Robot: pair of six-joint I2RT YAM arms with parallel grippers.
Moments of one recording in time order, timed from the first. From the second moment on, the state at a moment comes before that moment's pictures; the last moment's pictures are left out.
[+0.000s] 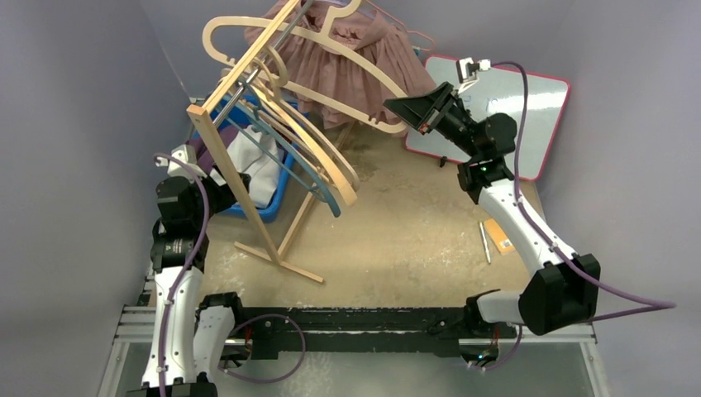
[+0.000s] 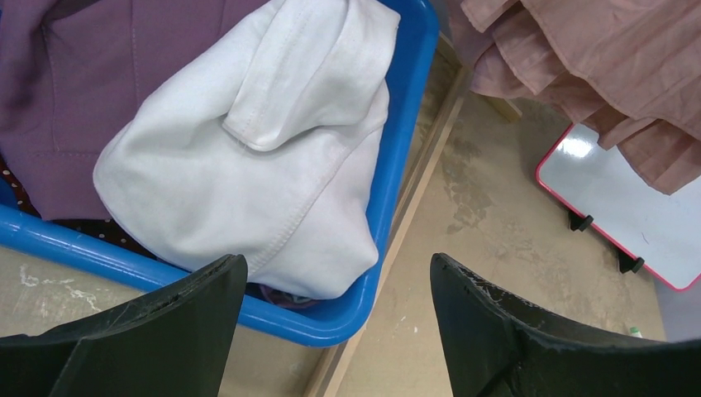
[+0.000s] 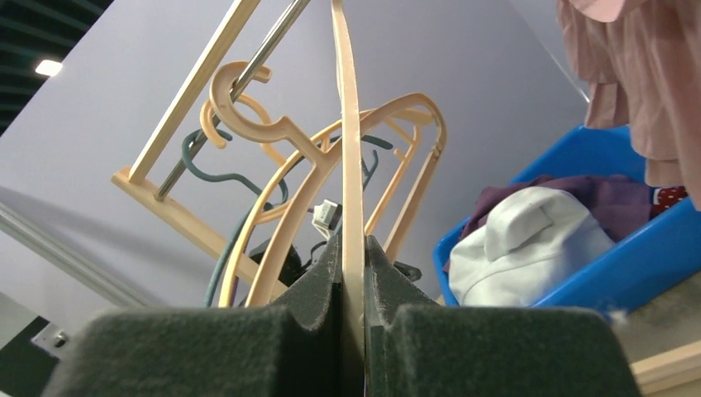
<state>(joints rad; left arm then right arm) 0.14 0.70 0.75 -0.38 0.21 -0.47 0.27 1.31 1.12 0.68 -0.67 1.20</state>
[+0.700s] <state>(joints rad) 0.14 0.68 0.74 -0.38 0.20 -0.47 0.38 1.35 1.07 0.73 -0.53 1.28</state>
